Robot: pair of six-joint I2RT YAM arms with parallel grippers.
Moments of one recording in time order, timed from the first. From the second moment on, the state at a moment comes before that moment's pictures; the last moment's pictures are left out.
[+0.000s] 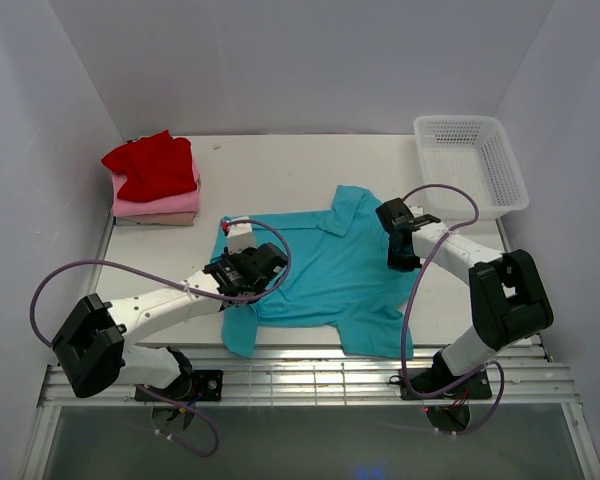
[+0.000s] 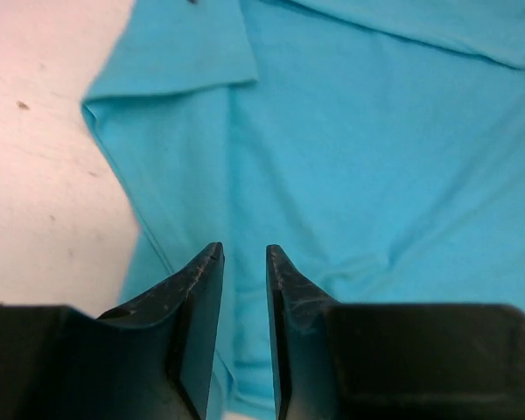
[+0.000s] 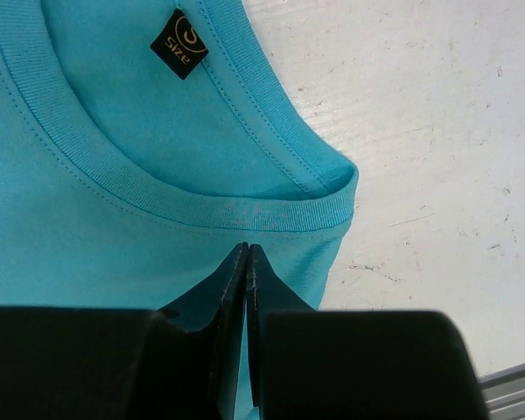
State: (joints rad) left arm -0.94 1.30 0.82 -0.56 -0.80 -0.96; right arm 0.41 1.57 0.94 -0.66 0.36 0.49
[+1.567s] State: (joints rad) left arm -0.54 1.71 0.82 0.10 -0.65 -0.36; right arm 0.41 1.23 0.91 -0.65 0.32 0.44
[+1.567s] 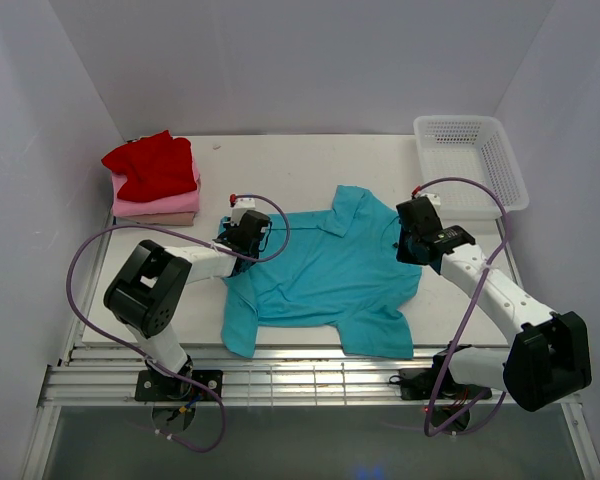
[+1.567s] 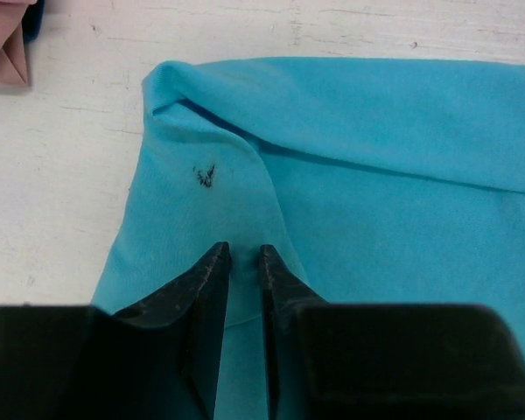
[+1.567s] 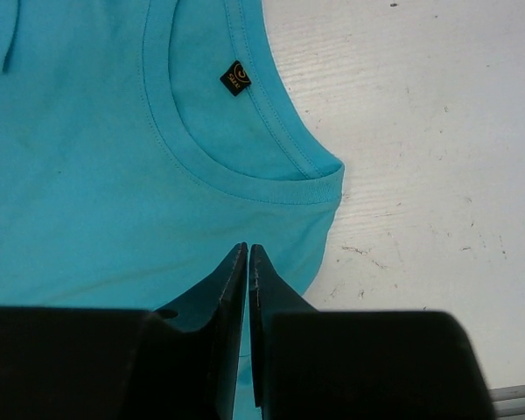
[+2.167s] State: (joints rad) left arm -0.53 1.58 0.82 0.06 -0.70 -0.33; right arm 0.41 1.23 0.89 -0.65 0.31 0.44
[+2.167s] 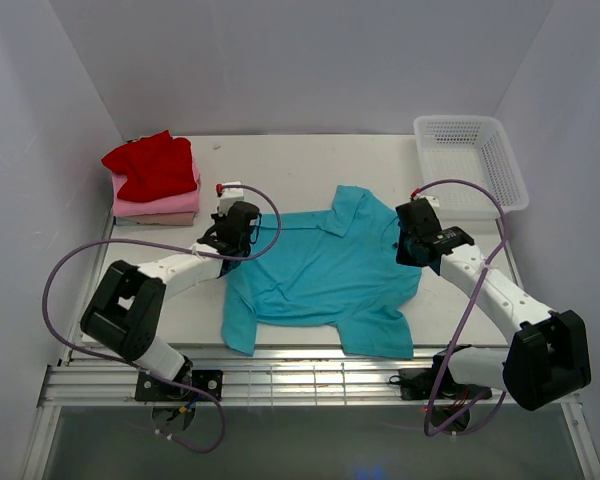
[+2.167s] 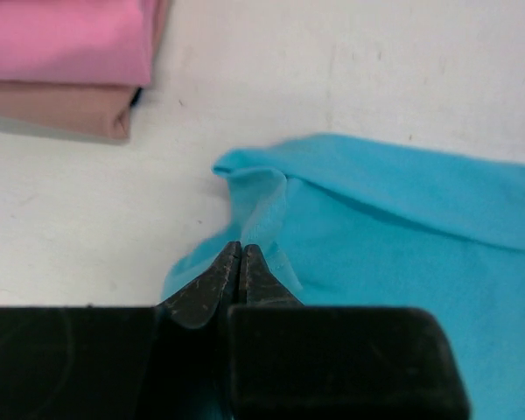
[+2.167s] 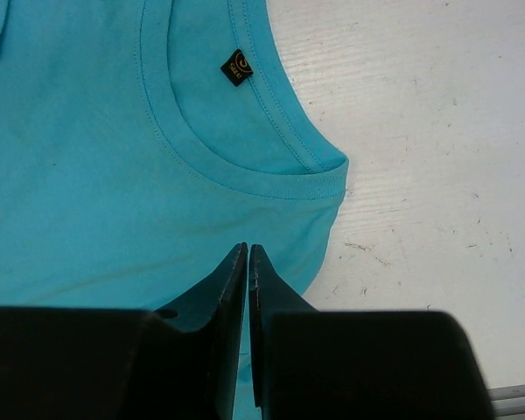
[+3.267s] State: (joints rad) left arm -0.19 1.50 0.76 0.06 -0.56 -0.37; right arm 0.41 1.68 1.20 -0.32 0.10 0.22
